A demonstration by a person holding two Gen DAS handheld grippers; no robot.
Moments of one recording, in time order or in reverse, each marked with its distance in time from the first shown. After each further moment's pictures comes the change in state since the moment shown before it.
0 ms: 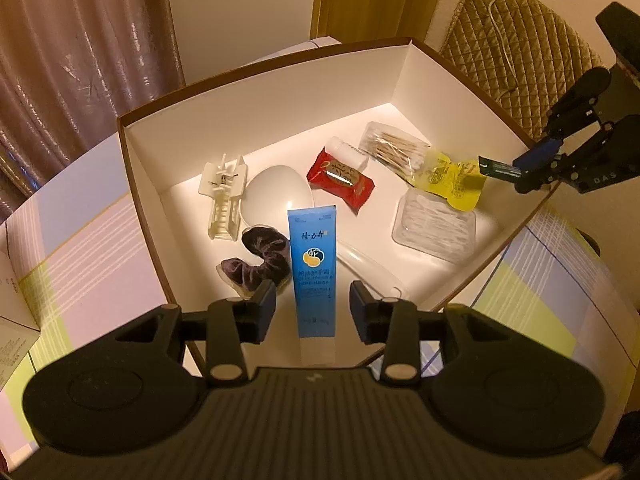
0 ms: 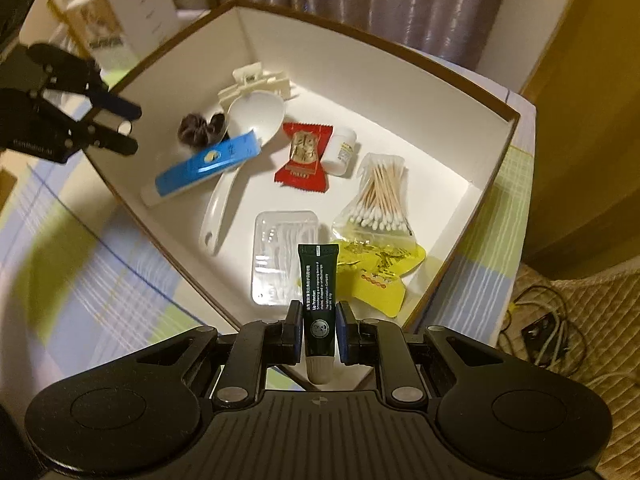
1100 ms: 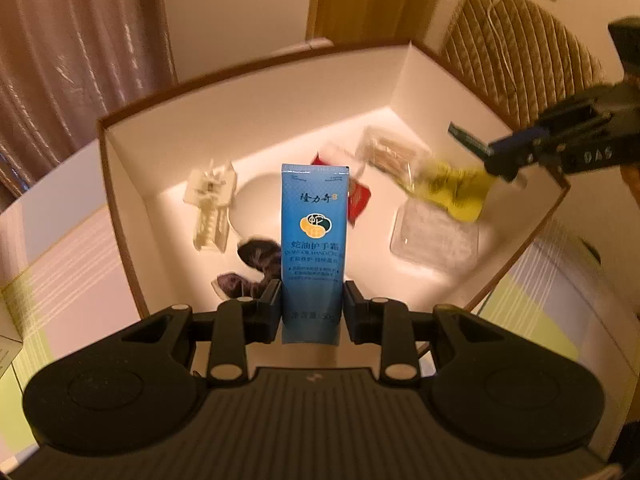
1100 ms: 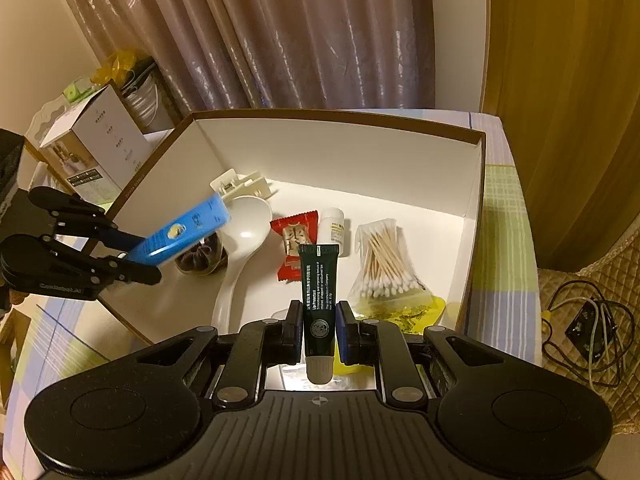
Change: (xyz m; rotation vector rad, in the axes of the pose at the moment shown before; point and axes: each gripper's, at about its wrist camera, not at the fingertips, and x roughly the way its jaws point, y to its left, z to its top) left arm 0.022 0.001 0.006 0.010 -0.003 -0.037; right arm -0.003 -0.005 -0.001 0.311 -0.294 0.059
